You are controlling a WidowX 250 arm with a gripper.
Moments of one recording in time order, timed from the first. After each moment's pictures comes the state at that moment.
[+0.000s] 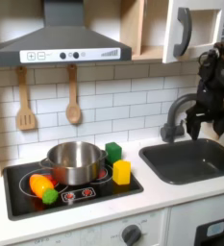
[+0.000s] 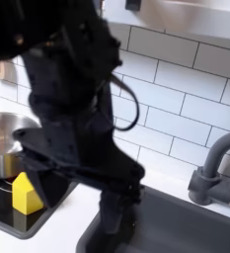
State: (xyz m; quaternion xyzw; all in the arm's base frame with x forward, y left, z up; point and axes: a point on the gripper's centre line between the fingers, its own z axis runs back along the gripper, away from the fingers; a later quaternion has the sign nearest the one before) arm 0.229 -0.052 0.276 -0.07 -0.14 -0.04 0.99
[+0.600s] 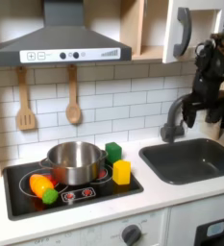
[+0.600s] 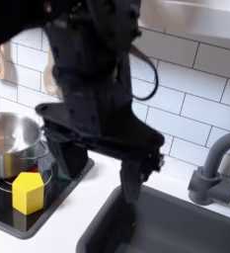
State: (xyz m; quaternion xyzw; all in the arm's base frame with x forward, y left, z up) arm 0.252 -0.060 0.292 -0.07 -0.16 -0.05 0.98
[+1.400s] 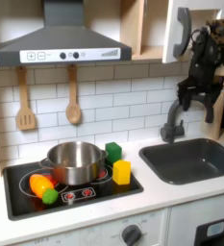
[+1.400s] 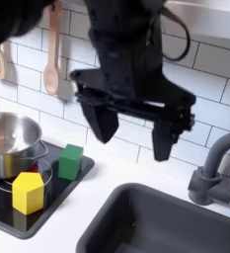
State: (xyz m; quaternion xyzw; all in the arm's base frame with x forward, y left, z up) arm 0.288 -0.069 0.313 -0.08 -0.19 -0.05 0.98
